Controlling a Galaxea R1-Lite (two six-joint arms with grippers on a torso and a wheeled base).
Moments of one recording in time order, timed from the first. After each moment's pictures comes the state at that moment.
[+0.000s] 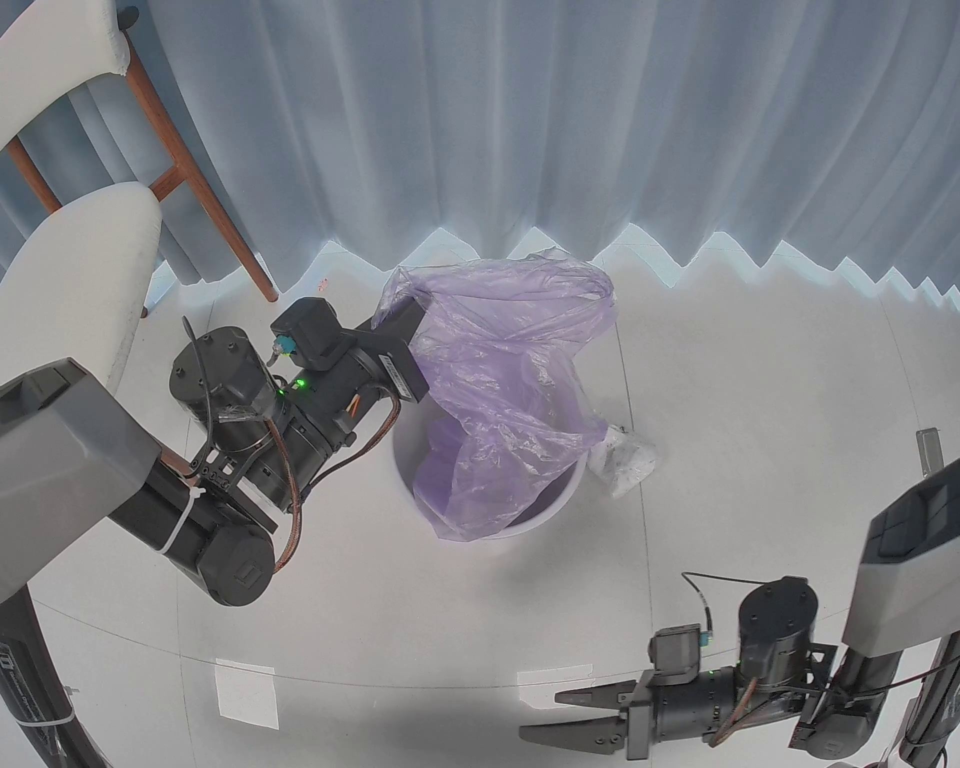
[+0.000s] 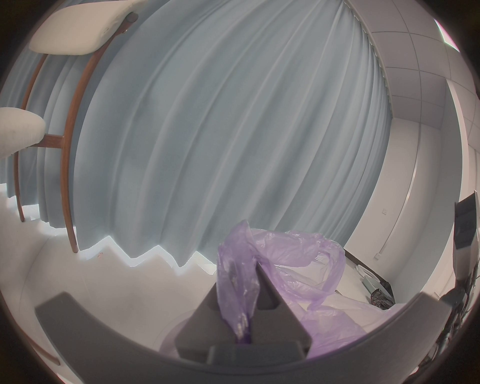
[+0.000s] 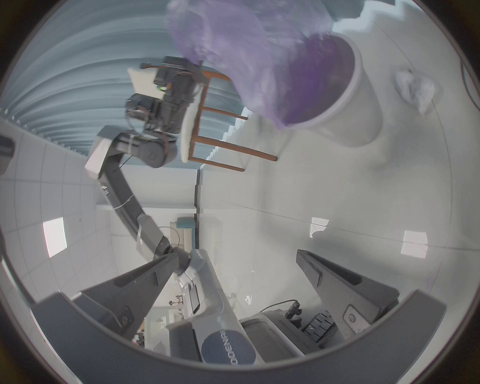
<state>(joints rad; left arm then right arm) -0.49 2.03 -0.87 -1.54 -0.10 -0.17 0.79 2.08 -0.10 -1.55 0.54 0.63</state>
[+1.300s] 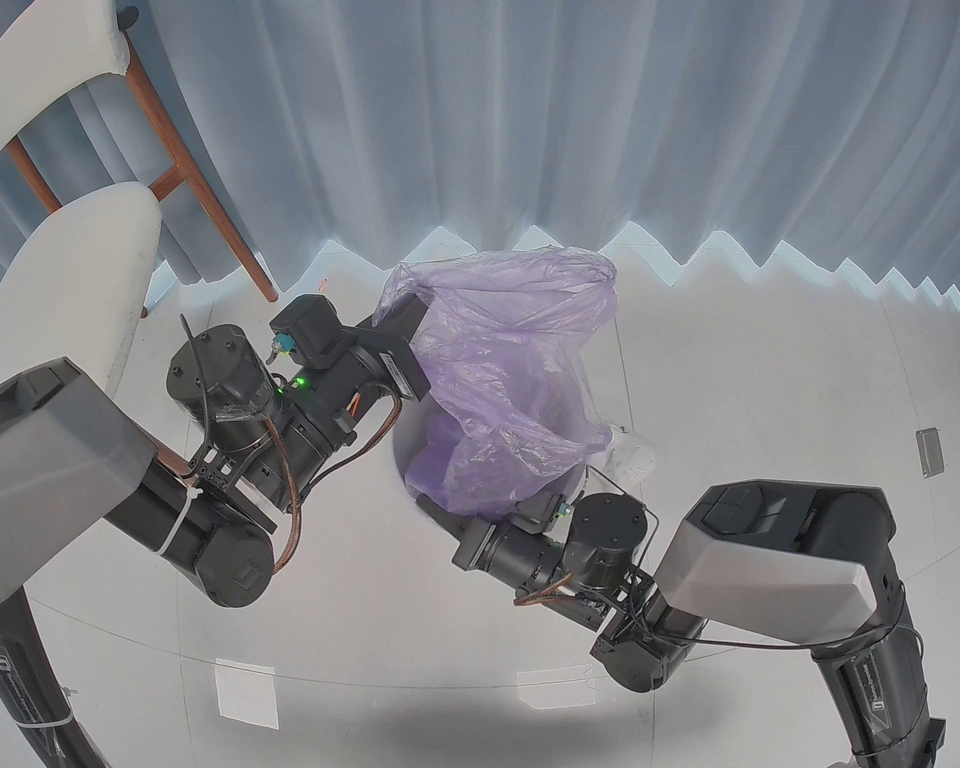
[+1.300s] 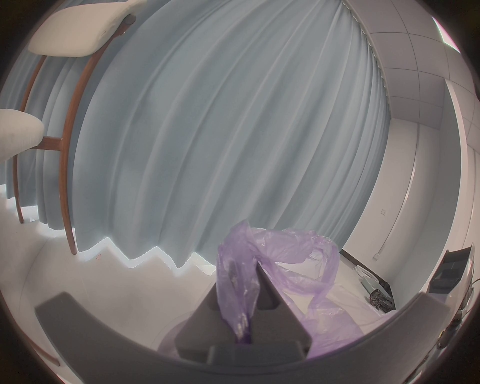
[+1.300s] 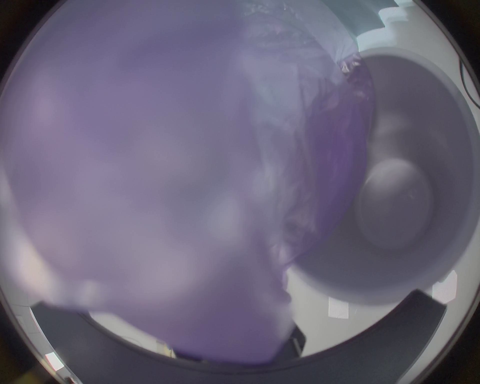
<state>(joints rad) -0.49 2.02 -0.87 -1.54 -0.10 -0.17 0.77 2.51 -1.03 -1.55 0.22 0.78</state>
